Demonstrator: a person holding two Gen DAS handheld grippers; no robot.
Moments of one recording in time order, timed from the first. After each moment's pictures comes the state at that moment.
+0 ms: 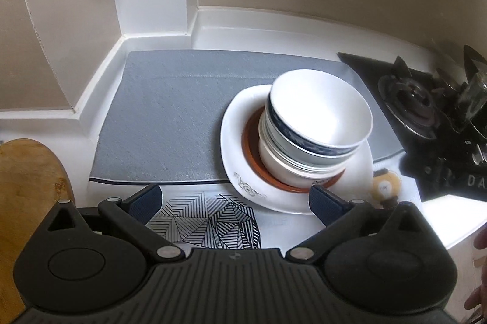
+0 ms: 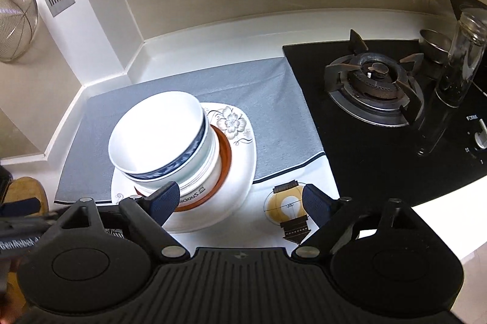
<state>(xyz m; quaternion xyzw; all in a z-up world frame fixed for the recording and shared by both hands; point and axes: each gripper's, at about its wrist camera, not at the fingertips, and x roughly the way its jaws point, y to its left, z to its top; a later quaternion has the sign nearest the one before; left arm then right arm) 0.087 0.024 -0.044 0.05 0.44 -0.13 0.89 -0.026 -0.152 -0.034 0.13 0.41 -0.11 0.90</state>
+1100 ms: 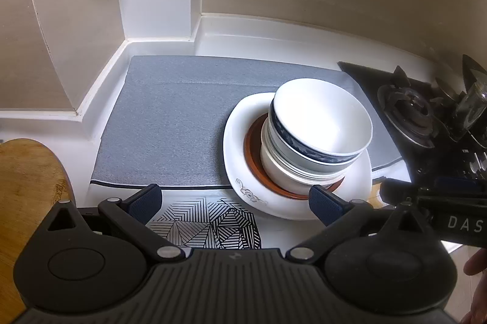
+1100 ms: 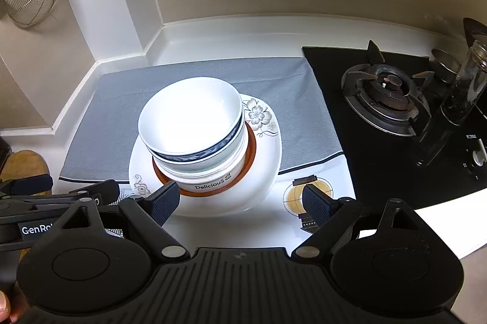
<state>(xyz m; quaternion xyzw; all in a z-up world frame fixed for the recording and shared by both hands) 0.087 0.033 -0.041 0.03 0.43 -0.13 0.89 -0.023 -0.114 -0.027 0.08 0.43 -0.10 0.90</state>
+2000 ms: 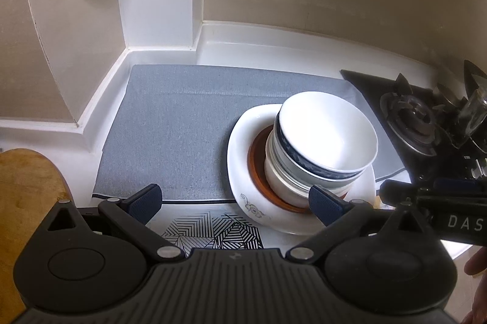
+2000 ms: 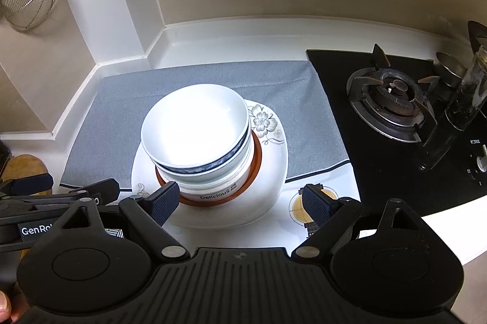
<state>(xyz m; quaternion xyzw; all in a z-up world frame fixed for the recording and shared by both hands) 0.098 0.038 -0.037 0.03 0.42 -0.14 0.90 -0.011 -0.116 -0.025 0.08 0.42 -0.10 0.90</state>
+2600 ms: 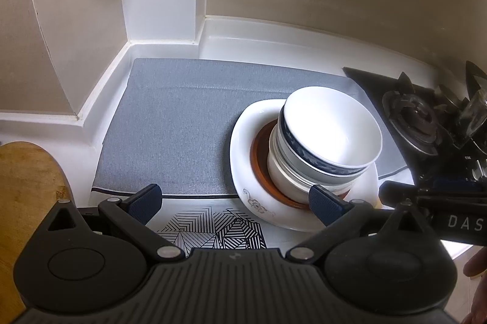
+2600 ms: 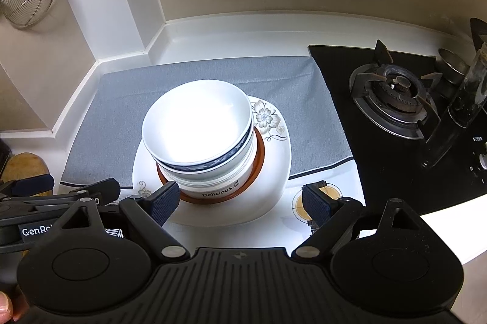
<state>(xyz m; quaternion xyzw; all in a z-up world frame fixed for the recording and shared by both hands) 0.101 0.041 -0.043 0.03 0.43 -0.13 0.89 -0.007 -0.114 -0.029 0.08 0.43 -0.09 0.89</state>
